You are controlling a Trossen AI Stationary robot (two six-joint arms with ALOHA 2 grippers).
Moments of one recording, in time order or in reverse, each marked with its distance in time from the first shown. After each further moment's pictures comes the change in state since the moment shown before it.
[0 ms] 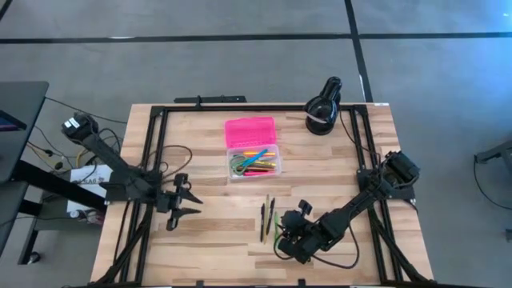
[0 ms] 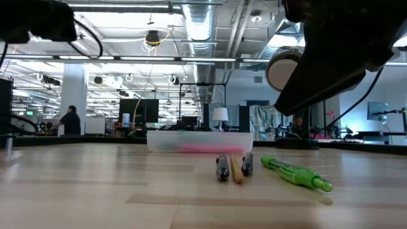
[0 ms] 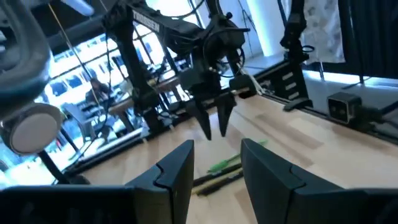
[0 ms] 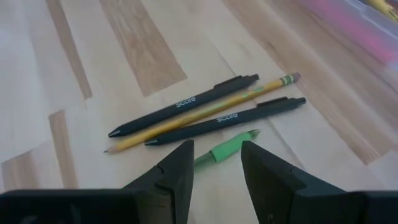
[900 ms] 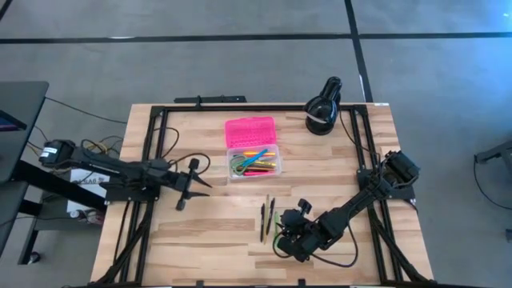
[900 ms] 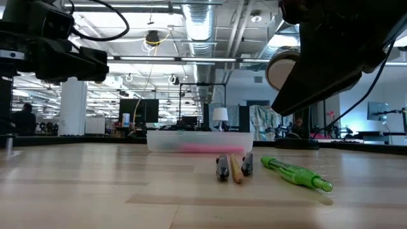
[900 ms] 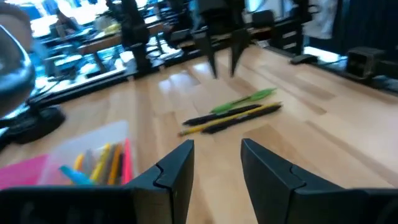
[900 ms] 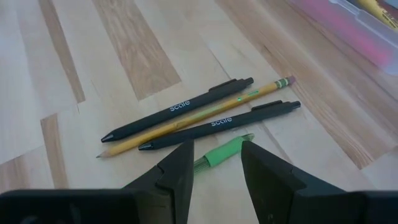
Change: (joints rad) left arm 0.631 -0.091 -0.014 -0.291 0.645 -0.157; right arm -0.005 0.000 0.000 -0.006 0.003 -0.007
